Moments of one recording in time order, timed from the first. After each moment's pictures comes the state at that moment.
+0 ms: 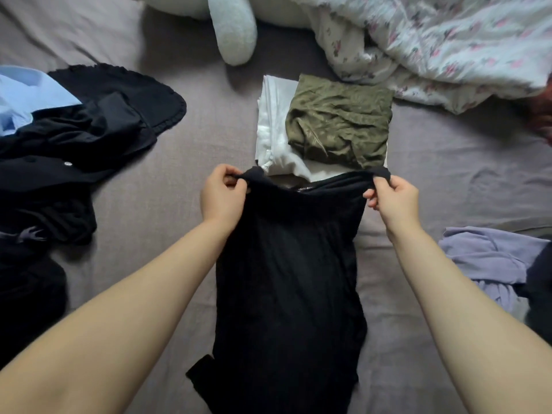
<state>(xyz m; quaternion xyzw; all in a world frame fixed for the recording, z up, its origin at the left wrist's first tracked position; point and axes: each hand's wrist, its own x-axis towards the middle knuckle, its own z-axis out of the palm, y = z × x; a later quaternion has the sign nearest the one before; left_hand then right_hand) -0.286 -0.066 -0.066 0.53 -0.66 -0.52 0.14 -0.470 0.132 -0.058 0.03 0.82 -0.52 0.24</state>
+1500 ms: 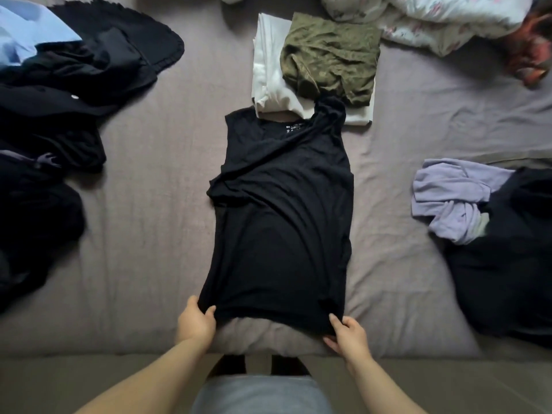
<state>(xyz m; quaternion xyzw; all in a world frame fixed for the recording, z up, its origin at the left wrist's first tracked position) 0.001 0.135 -0.102 0.67 -0.60 -0.37 -0.23 -0.161 0.368 -0.114 0.36 0.74 -0.37 0.44</state>
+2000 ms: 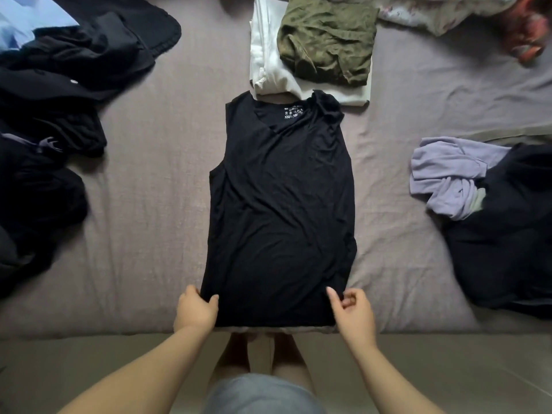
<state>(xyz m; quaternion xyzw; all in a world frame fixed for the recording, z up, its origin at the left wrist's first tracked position) 0.017 0.142 -0.093 0.65 -0.62 -0.34 -0.26 -0.151 0.372 -0.080 0.09 0.91 -0.24 0.33</state>
